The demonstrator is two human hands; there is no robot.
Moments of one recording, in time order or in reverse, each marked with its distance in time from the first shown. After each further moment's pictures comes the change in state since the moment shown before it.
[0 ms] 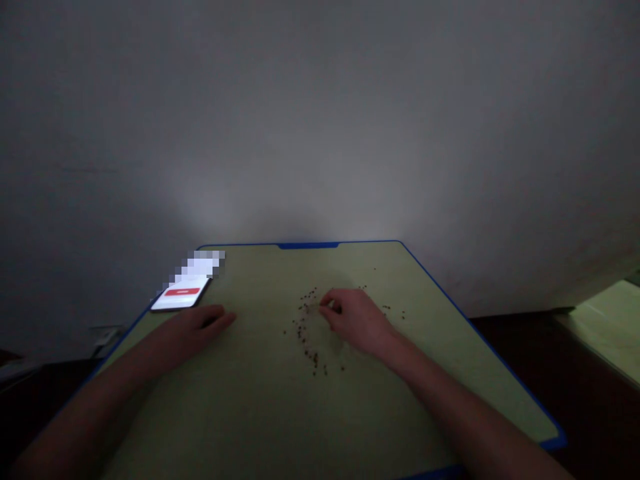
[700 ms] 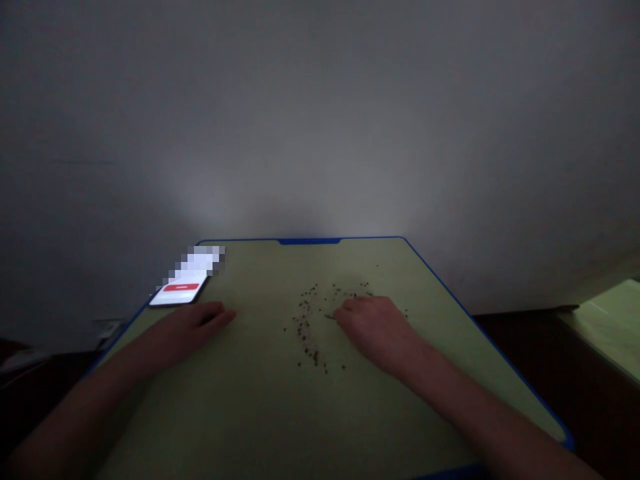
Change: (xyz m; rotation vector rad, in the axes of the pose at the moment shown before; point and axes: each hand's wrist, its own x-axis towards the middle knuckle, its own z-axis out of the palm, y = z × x) left_hand 0.001 -0.003 0.002 0.018 -0.028 -0.007; right_hand -0.024 0.012 -0.013 -0.697 -0.087 -0.358
